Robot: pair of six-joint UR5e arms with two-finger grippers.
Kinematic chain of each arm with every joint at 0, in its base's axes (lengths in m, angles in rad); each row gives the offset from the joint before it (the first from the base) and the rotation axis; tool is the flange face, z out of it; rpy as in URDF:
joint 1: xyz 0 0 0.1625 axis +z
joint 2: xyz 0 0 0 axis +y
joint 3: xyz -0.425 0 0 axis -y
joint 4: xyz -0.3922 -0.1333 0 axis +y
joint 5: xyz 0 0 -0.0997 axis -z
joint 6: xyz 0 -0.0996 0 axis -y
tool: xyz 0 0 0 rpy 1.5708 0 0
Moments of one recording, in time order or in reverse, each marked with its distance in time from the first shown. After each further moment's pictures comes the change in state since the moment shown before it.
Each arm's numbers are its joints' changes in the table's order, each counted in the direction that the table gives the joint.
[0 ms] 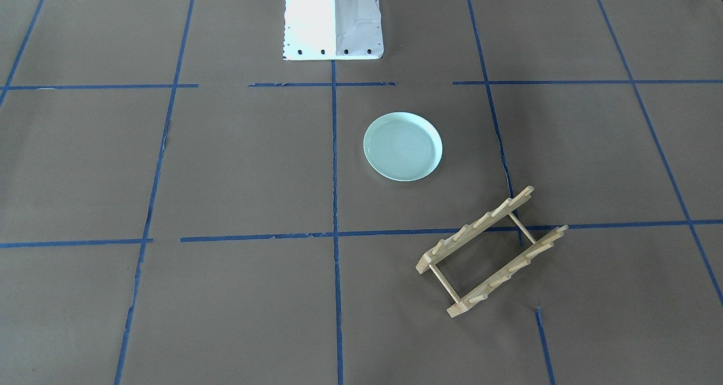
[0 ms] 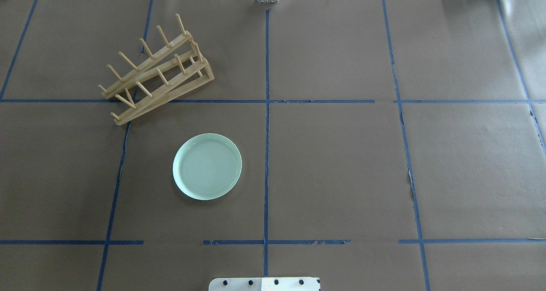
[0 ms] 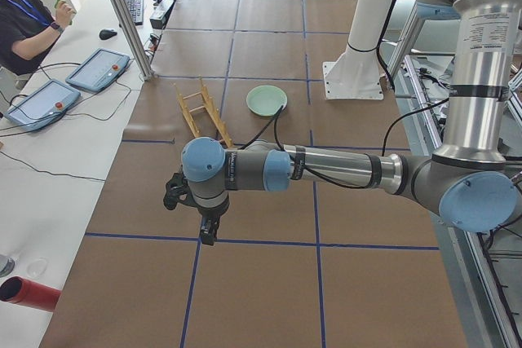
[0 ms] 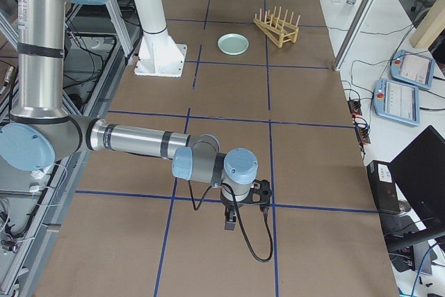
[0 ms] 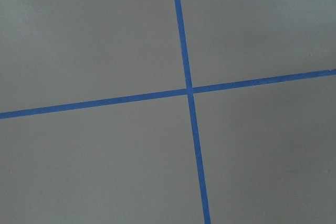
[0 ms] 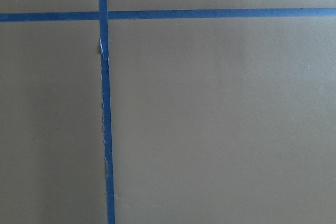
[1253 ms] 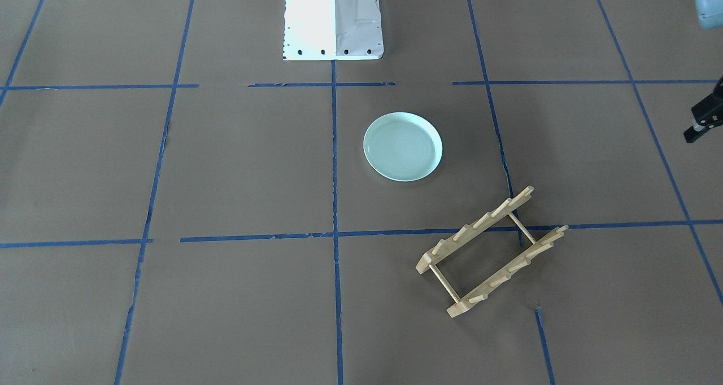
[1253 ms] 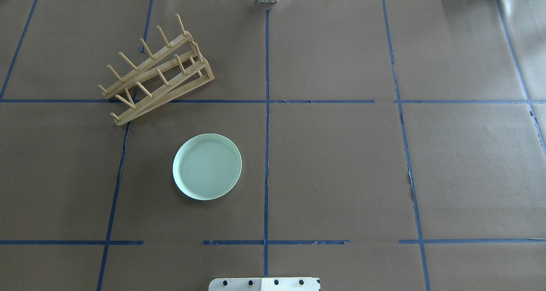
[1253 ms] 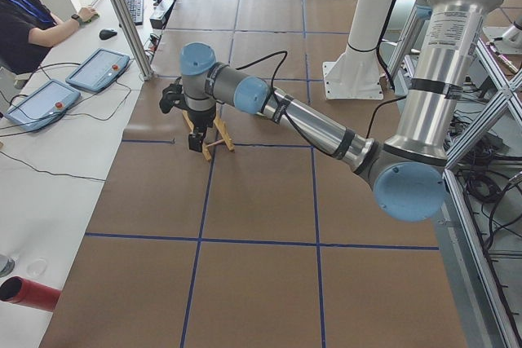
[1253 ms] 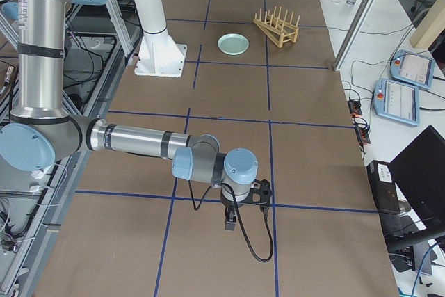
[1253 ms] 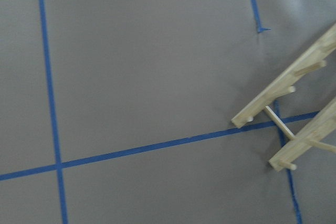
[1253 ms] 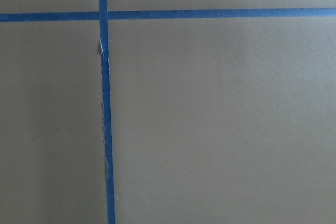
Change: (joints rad) left arm 0.308 0.211 -0.246 -0.005 0.034 -0.486; right arm 0.000 0.000 0.001 0.000 0.000 0.001
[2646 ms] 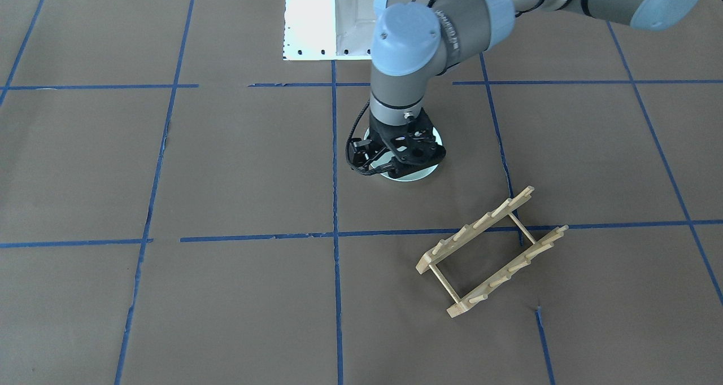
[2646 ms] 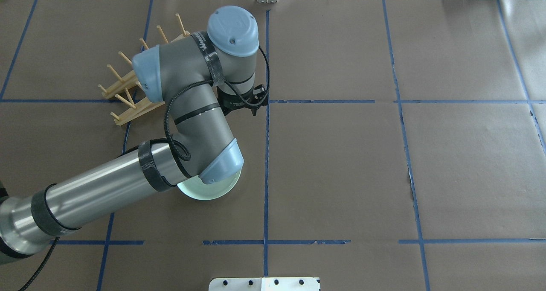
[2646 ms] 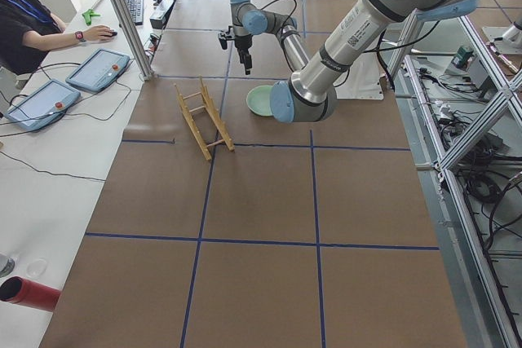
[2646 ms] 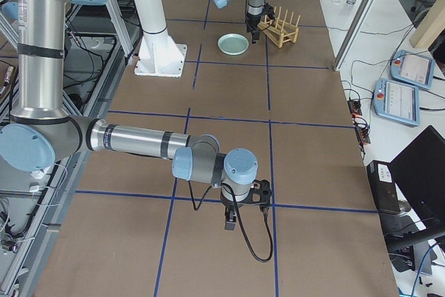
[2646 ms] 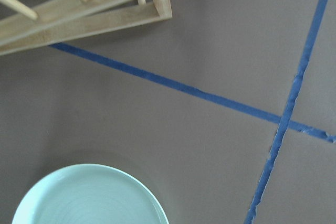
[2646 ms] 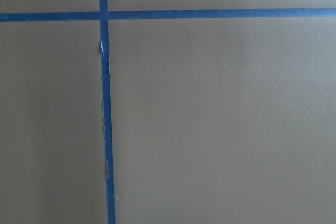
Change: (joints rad) left arm 0.740 0.688 0.442 -0.136 0.394 -1.114; right arm 0.000 0.000 0.001 0.000 0.000 -0.001
